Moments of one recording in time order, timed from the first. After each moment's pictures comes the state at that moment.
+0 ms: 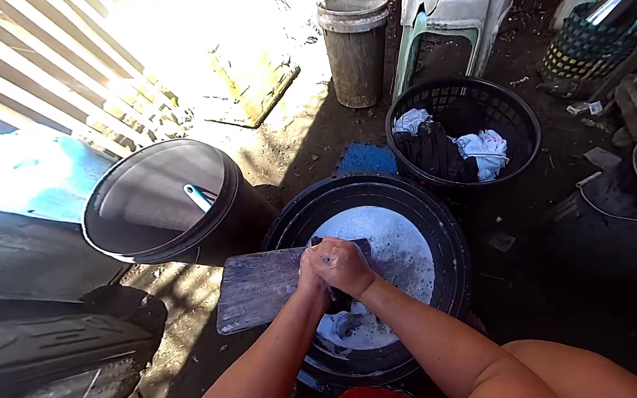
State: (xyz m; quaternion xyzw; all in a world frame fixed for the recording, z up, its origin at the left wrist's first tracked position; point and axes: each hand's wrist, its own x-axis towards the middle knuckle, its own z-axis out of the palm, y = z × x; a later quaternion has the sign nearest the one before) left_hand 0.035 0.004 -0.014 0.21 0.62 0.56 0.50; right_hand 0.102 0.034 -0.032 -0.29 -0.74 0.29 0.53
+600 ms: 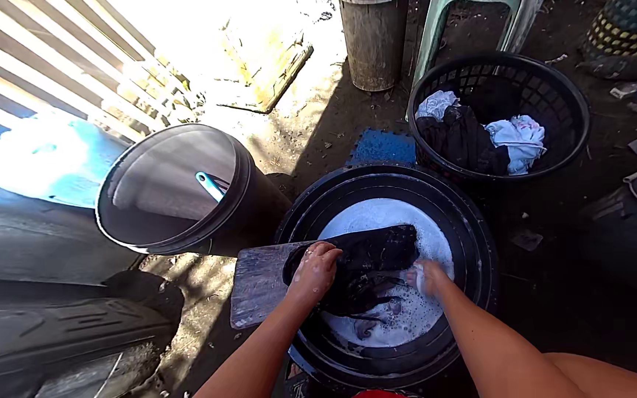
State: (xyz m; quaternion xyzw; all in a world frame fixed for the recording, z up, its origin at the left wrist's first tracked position) left_hand -0.062 0.007 -0.092 0.75 0.64 0.11 0.11; right_hand 0.223 0.057 -0.208 -0.68 -0.15 0.67 0.25
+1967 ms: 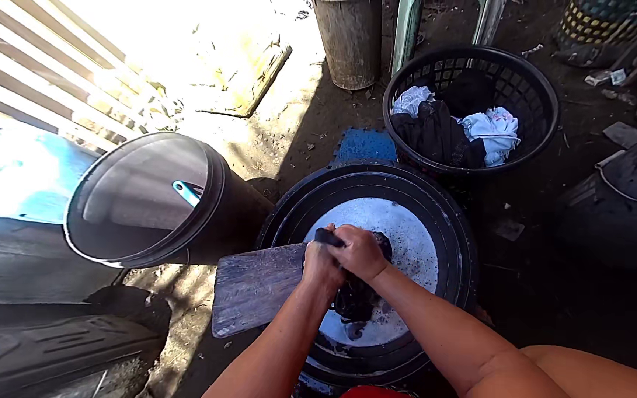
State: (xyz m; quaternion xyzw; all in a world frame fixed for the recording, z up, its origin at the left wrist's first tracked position) left_hand 0.053 0.037 -0.019 0.07 0.56 0.60 0.57; right_hand 0.132 0.059 -0.060 -0.39 -0.75 0.28 0.46
